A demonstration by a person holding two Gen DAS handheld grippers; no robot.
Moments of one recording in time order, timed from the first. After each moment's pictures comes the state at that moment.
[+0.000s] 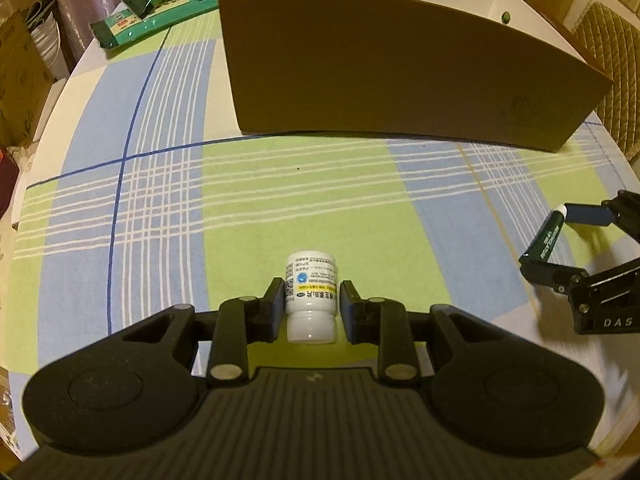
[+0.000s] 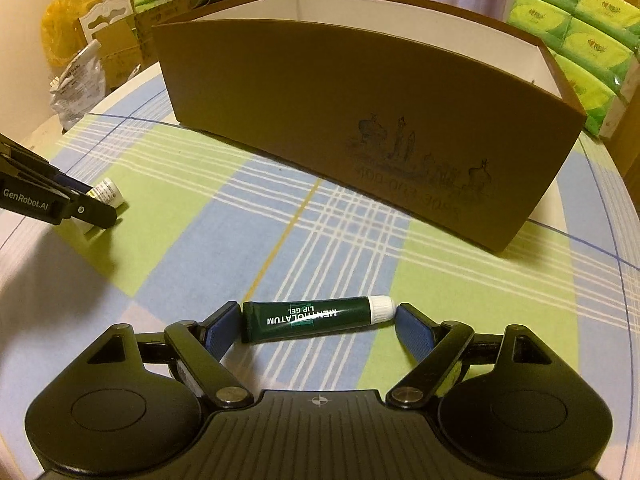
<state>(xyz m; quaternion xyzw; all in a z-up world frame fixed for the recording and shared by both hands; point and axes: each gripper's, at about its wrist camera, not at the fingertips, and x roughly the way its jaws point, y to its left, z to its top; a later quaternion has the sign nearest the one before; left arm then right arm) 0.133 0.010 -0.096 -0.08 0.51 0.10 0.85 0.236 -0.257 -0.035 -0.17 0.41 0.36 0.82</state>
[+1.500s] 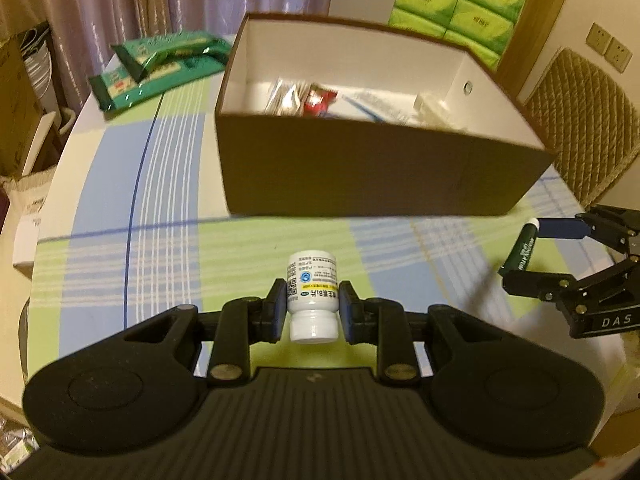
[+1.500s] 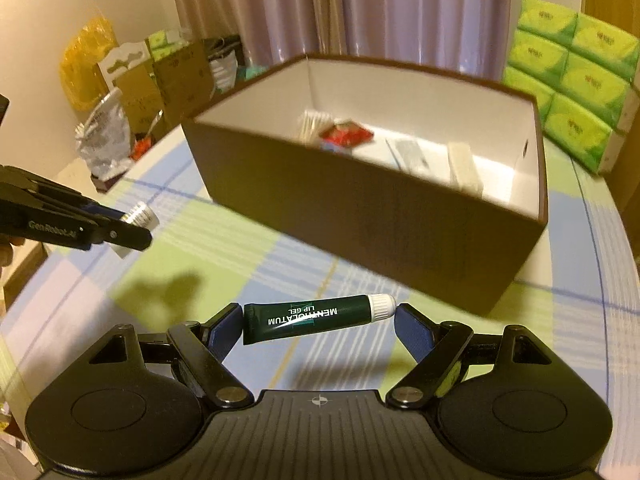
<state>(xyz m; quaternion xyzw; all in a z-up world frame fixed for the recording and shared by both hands) 0.132 0.012 -0.029 -0.11 0.45 0.06 0.88 0.244 -0.259 0.040 -0.12 0.39 0.40 0.82</state>
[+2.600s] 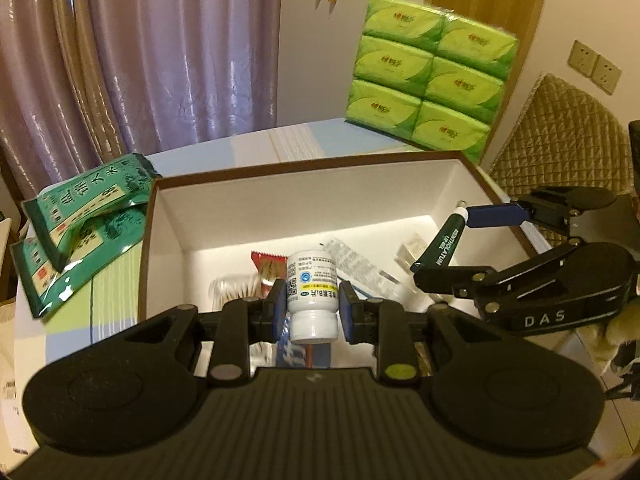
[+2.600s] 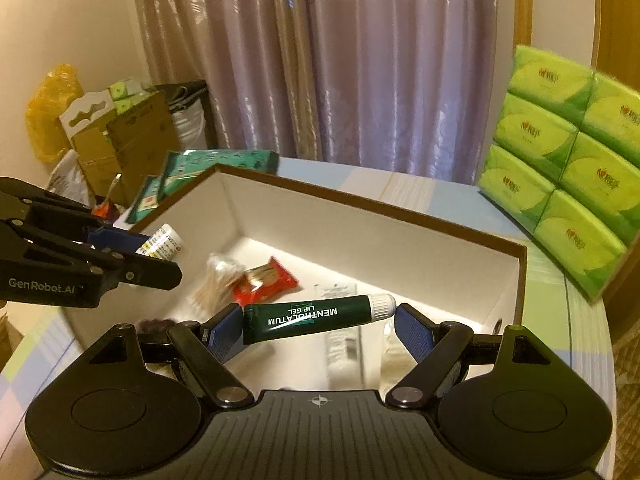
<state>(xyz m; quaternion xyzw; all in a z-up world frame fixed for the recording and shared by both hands) 0.342 0.031 0.014 -0.04 0.42 0.01 0.91 0.429 -0.200 0.078 -0.10 0.36 0.38 0.85</state>
